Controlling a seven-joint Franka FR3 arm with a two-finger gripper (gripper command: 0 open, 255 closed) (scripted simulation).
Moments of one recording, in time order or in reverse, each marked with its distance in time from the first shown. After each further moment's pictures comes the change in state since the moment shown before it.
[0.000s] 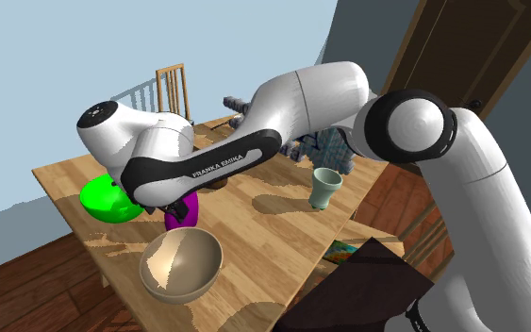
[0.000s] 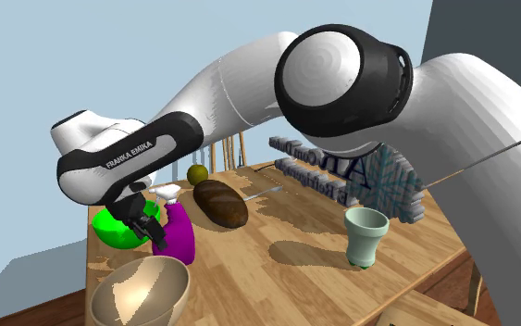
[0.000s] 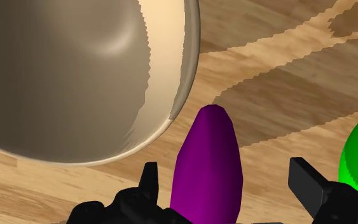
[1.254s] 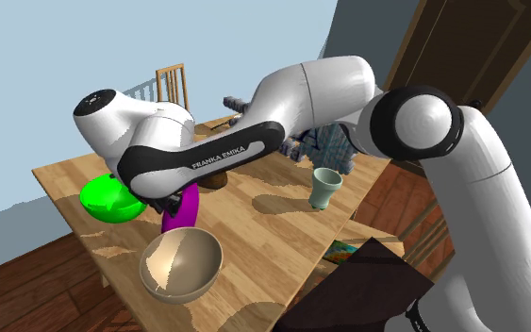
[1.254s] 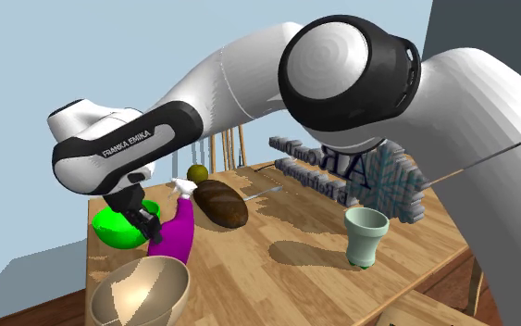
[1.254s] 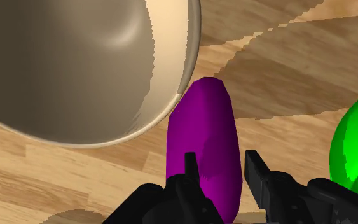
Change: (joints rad) arm -0.003 -0.024 0.010 0.011 0.014 -0.030 -0.015
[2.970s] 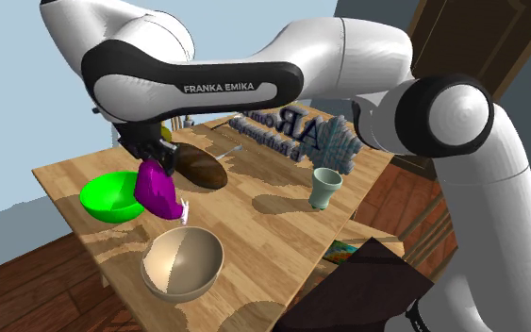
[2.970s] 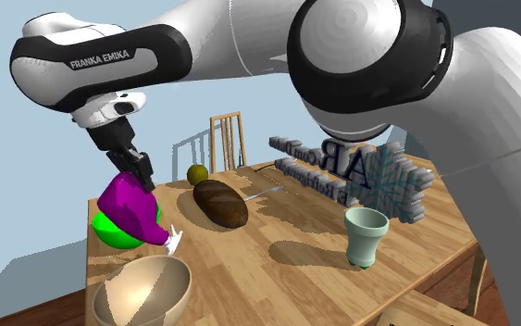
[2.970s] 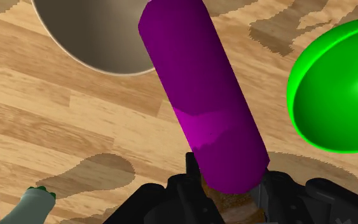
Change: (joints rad) arm 0.045 -0.083 0.033 0.230 0.058 -0.264 -0.120
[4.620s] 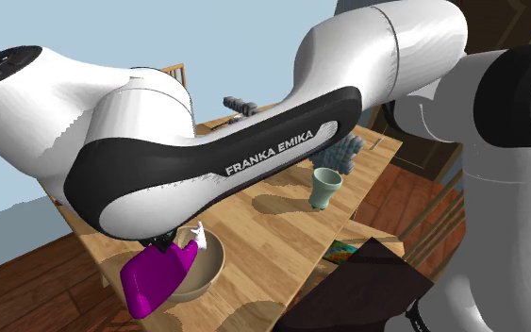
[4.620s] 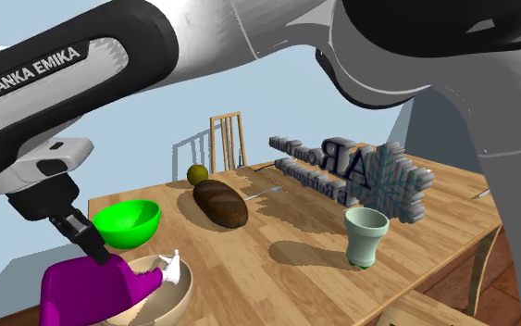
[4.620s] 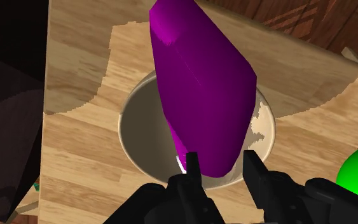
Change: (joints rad) arm 0.018 -0.184 0.107 -0.449 0.090 0.168 0.310
